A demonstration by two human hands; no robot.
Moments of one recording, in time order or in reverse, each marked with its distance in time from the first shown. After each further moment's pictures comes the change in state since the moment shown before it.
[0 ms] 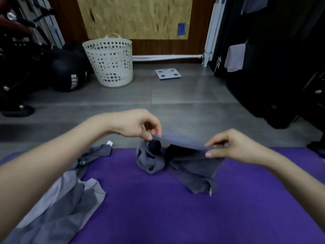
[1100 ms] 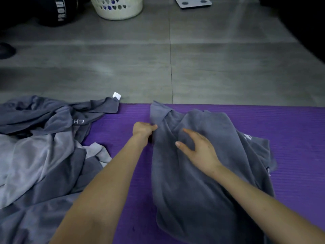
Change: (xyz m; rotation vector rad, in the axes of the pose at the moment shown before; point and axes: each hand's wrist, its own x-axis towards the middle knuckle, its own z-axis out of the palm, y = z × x) left_hand 0.084 -0.300 0.255 -1.034 0.774 -1.008; right_hand 0.120 0.086 0.319 0.034 0.112 0.245
